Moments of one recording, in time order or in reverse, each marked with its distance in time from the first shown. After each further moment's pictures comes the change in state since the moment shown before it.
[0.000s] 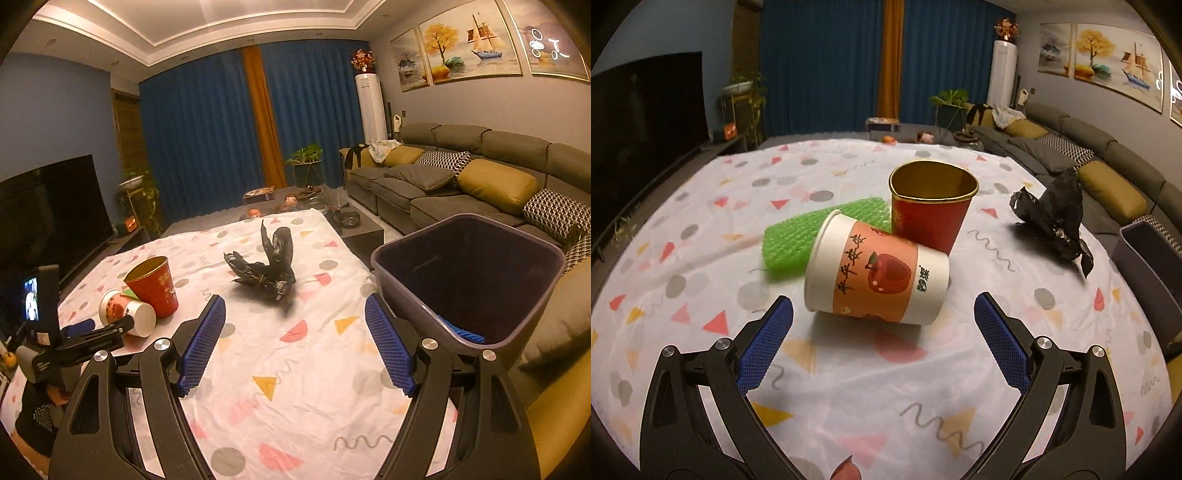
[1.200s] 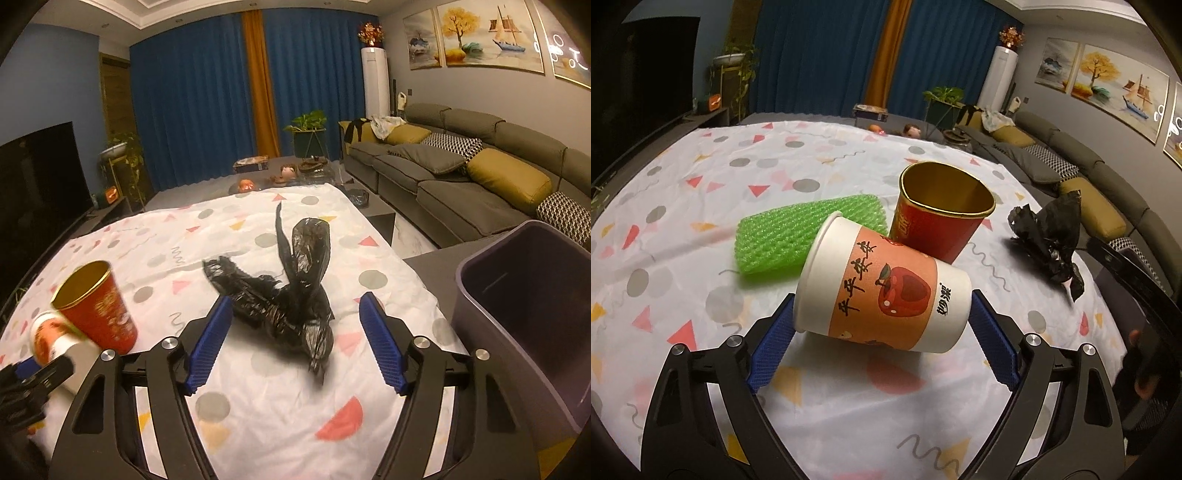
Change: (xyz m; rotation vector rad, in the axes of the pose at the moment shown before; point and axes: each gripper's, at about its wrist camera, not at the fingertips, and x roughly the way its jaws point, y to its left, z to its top) left arm 0.026 0.019 0.011 -0.099 0.042 -0.128; right arm 0.156 0.033 0.023 -0.046 0.127 -0.063
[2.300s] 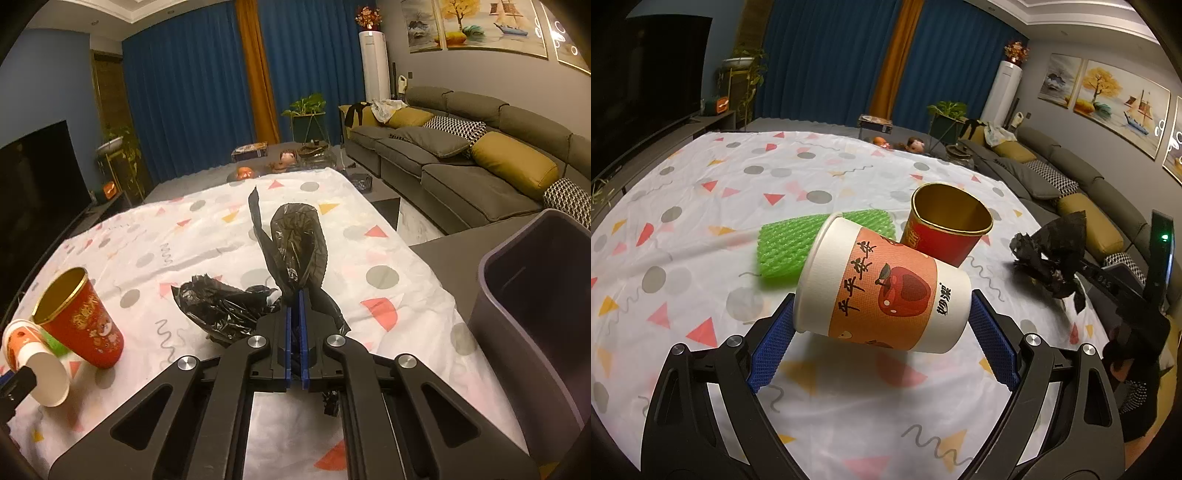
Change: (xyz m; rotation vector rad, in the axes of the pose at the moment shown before) left arm -0.019 0.010 0.002 -0.040 -0.044 -0.004; right arm 0.025 -0.007 0.007 0.029 0.053 0.024
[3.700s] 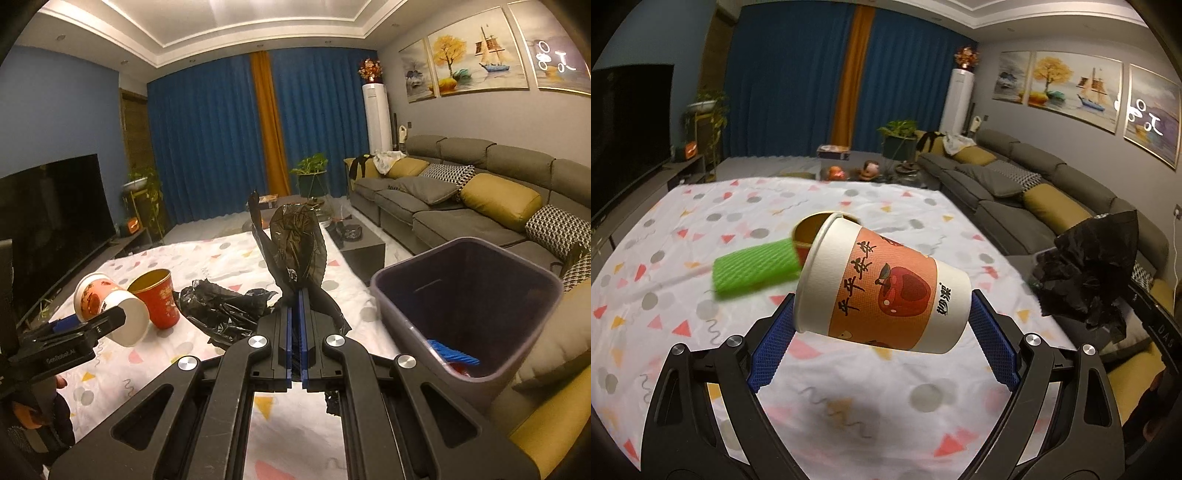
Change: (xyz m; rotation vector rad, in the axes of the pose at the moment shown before) left arm -0.068 -0.093 -0.017 0.157 -0.100 -0.084; right arm -0.185 -0.049 -0.041 -0.023 -0.211 0.046
